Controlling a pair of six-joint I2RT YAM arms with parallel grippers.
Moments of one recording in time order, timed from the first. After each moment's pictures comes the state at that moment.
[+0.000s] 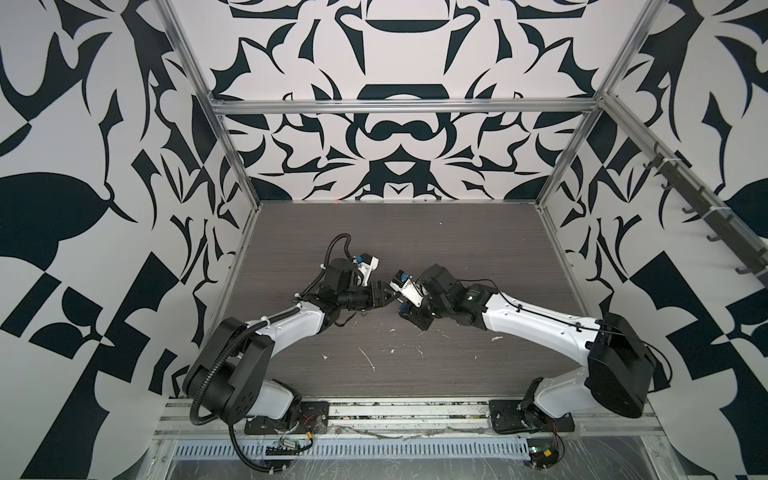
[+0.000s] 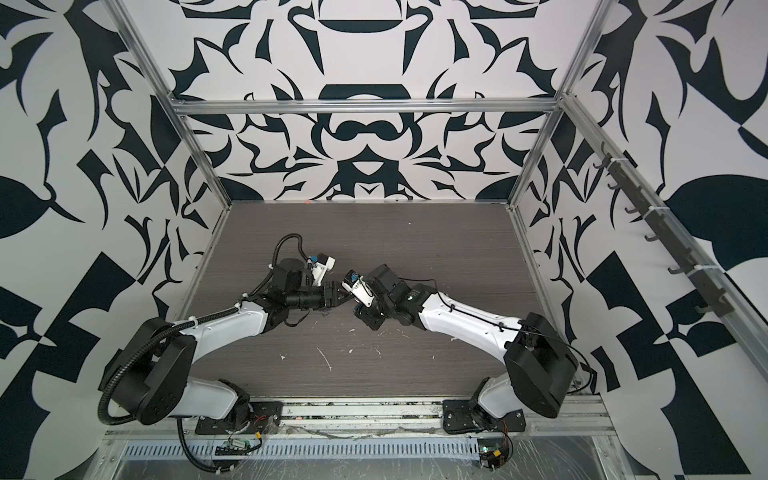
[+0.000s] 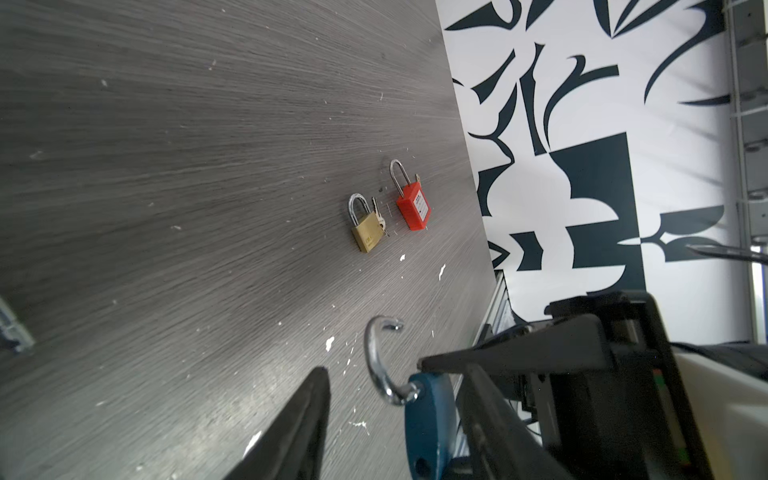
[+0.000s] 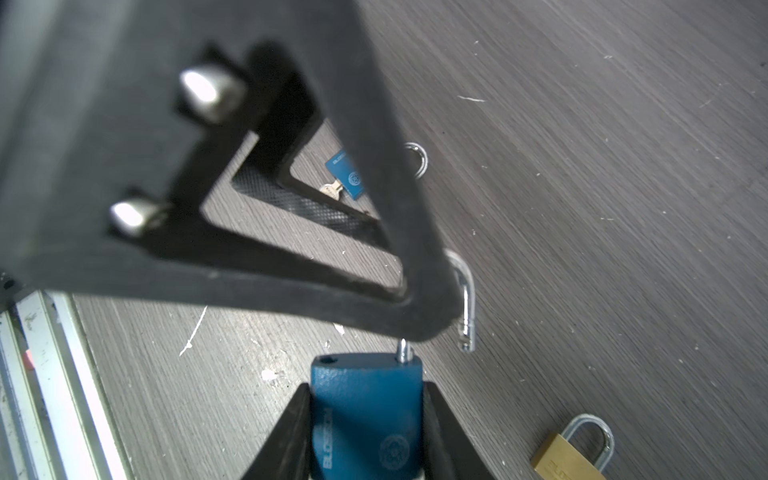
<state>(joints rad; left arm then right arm) -0.52 1.43 0.64 0.25 0.71 -0.75 0.86 1.46 0.96 -0.37 -0.16 -0.05</state>
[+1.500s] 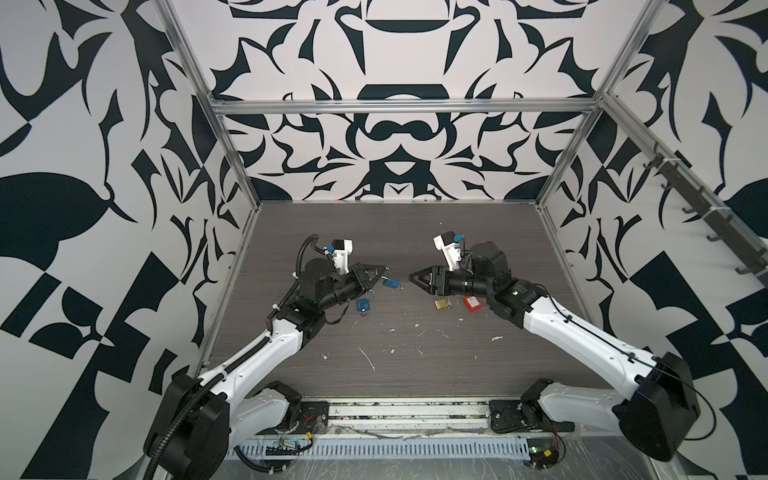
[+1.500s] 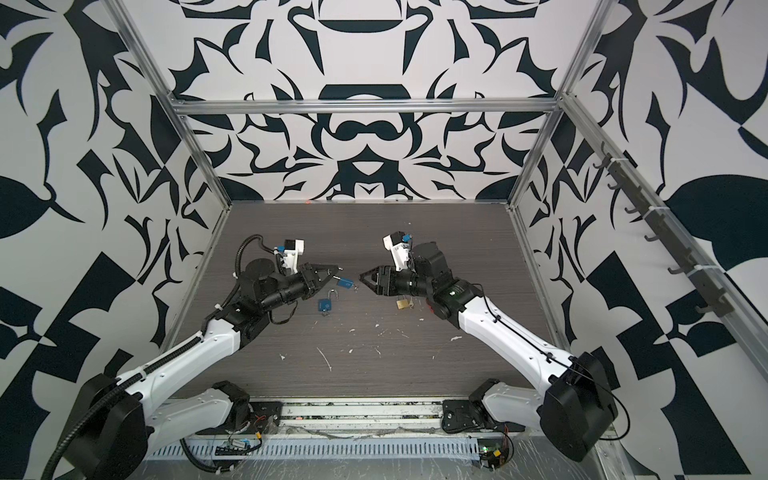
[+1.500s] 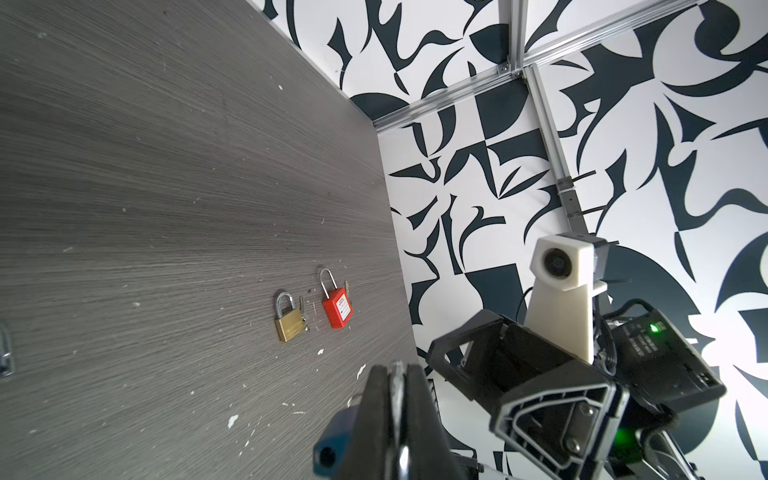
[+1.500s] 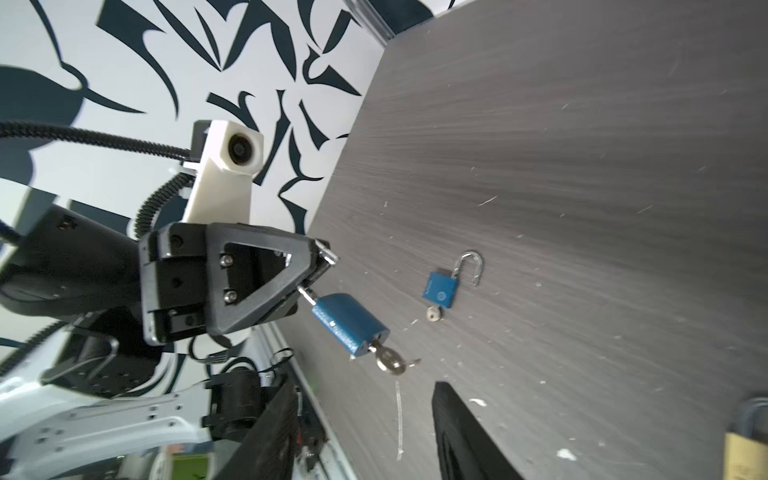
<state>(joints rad) -0.50 1.11 0.61 0.29 0.46 -1.08 0.61 1.21 0.88 -0.09 -0.55 0.72</state>
